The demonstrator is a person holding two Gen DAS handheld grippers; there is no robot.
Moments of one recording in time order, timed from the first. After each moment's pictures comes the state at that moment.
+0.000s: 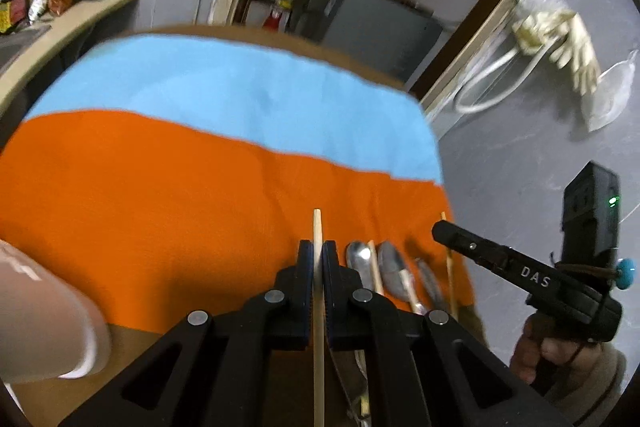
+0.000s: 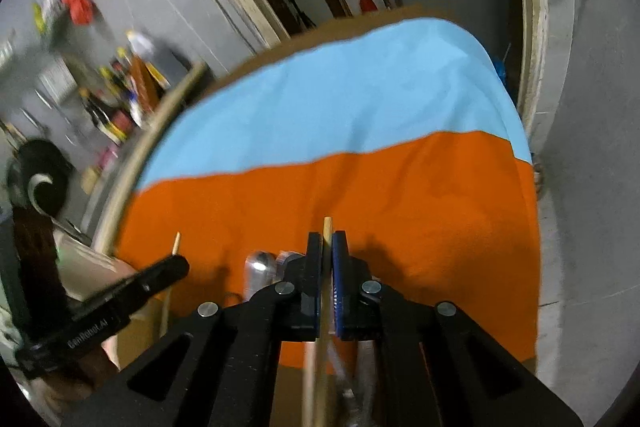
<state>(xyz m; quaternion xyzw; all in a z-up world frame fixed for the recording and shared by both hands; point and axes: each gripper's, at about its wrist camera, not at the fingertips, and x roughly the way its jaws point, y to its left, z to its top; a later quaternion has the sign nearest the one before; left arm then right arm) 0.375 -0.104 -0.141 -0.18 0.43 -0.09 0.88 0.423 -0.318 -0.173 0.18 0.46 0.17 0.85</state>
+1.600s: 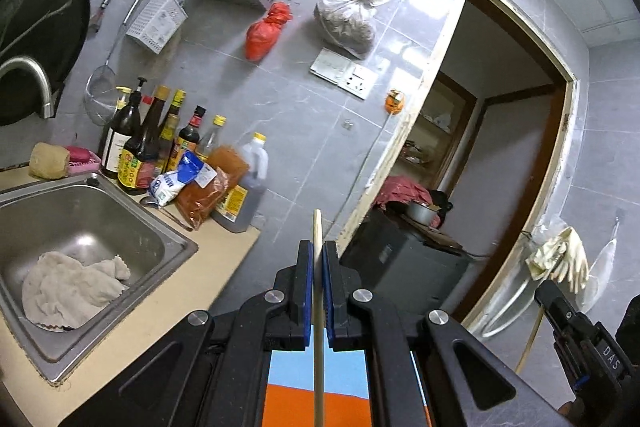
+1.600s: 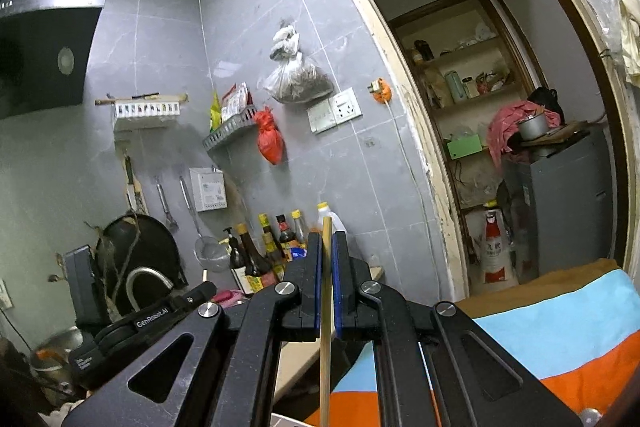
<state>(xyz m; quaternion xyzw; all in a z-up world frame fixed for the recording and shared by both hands) 0.299 0.176 -0.009 -0.24 0.07 0.04 0.97 0.340 -0.077 0.033 0.16 0.05 0.28 0.95</state>
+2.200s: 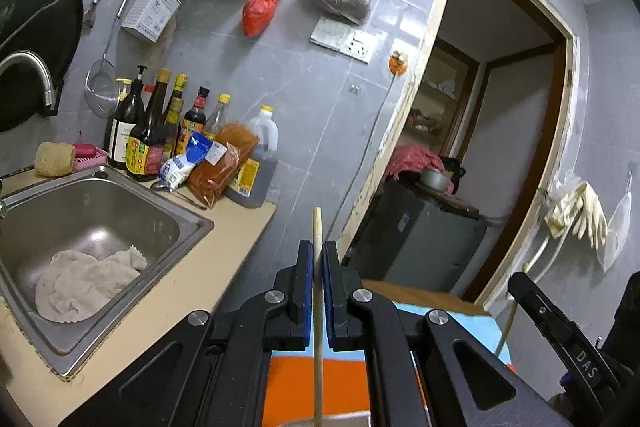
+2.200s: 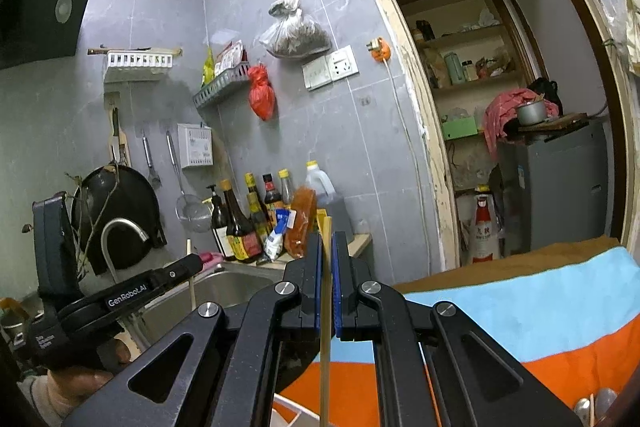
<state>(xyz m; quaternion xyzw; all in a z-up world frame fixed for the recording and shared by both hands) 0.299 0.168 -0.041 -0.19 0.12 0.04 0.97 0.352 -0.056 -0.022 0.12 0.09 0.27 0.95</state>
